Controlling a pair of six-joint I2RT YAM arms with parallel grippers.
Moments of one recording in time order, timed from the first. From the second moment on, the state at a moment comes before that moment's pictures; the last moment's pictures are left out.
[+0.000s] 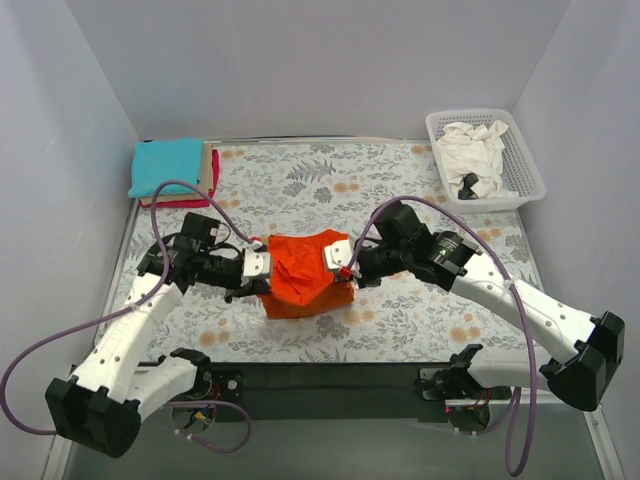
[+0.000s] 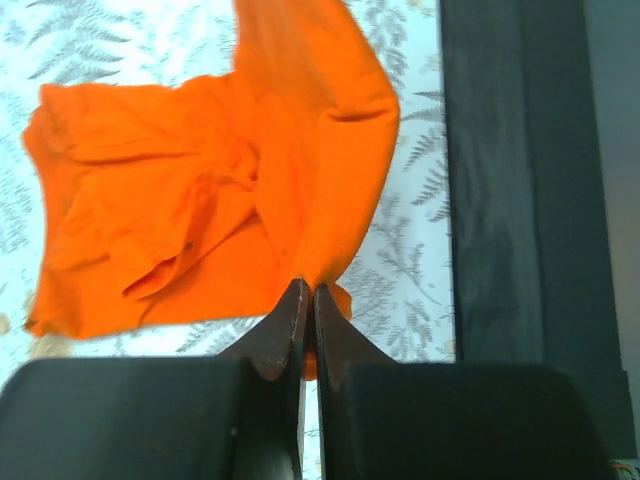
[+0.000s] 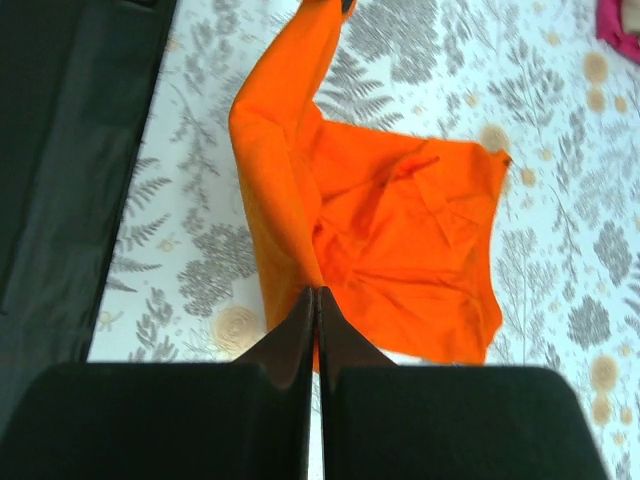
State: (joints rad) left arm -0.35 0.96 0.92 -1.01 0.89 1.04; right arm 0.89 1.17 1.10 -0.65 -0.60 -0.78
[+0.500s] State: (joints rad) left arm -0.13 1.54 1.23 -0.91 0.95 1.04; right arm 0.64 1.50 1.26 -0.64 -0.62 -0.92
